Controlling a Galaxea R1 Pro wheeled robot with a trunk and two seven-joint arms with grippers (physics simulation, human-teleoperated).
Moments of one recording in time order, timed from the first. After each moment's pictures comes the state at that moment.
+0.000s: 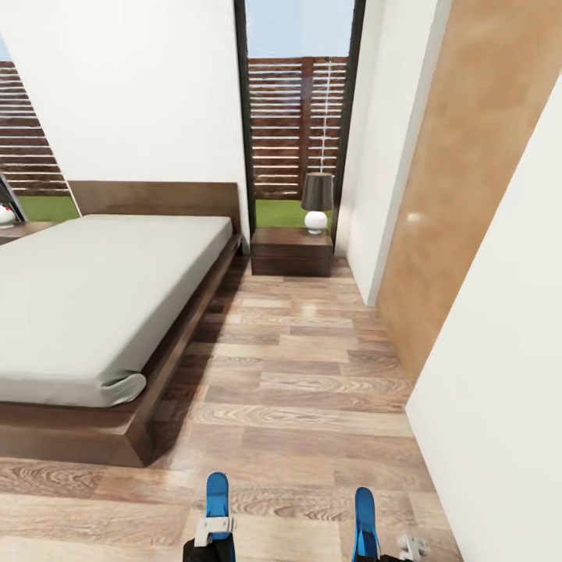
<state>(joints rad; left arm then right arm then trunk) -0.38 -0.10 -0.04 -0.22 0.08 -0.19 -0.08 -0.50 -0.16 -0.29 0.04 0.04 0.04 0.70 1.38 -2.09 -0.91</state>
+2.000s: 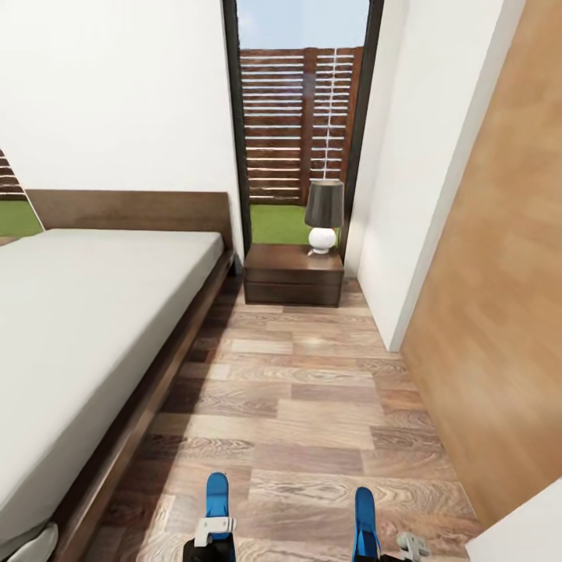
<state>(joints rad) -0.38 -0.10 -0.04 -0.22 0.08 -0.19 -0.08 -0.50 -0.16 -0.29 0.04 0.04 0.04 0.70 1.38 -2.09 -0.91</state>
